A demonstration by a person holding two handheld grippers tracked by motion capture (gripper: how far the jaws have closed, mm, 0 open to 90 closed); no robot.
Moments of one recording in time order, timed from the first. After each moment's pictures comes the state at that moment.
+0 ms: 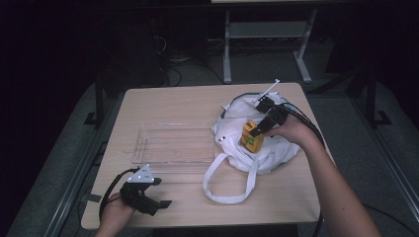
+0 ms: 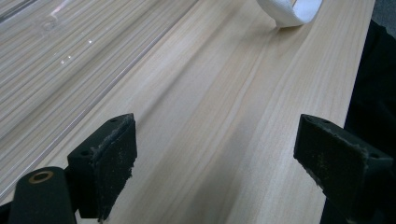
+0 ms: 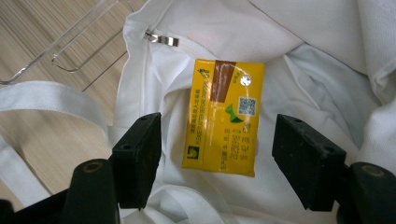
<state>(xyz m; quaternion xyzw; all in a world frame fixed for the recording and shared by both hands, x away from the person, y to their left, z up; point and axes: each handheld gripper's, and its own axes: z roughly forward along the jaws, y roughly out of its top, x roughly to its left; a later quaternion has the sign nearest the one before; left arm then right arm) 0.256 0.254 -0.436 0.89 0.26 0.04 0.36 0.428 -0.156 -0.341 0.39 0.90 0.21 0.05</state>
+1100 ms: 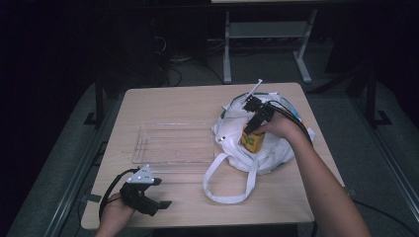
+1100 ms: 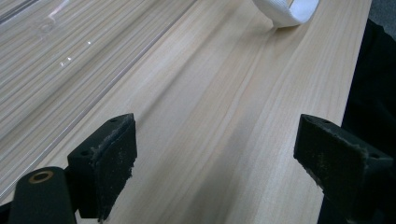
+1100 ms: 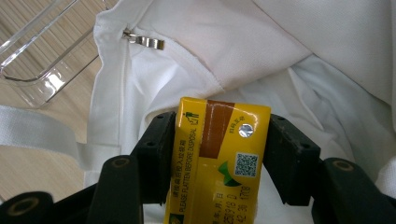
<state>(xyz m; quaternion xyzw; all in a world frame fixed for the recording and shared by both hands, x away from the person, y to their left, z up) 0.255 0.253 -0.435 0.89 0.26 0.04 0.36 0.454 -0.129 -0.359 0.38 0.91 0.16 0.05</state>
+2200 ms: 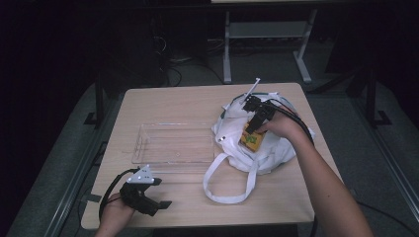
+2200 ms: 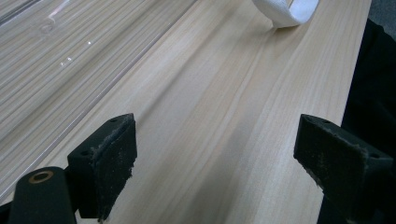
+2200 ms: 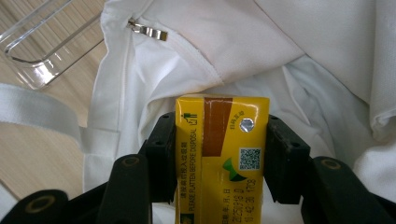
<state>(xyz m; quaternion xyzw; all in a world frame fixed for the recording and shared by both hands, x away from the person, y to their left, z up) 0.255 0.253 -0.435 0.89 0.26 0.04 0.36 0.447 -0.127 -0.345 0.35 0.92 0.14 0.07</state>
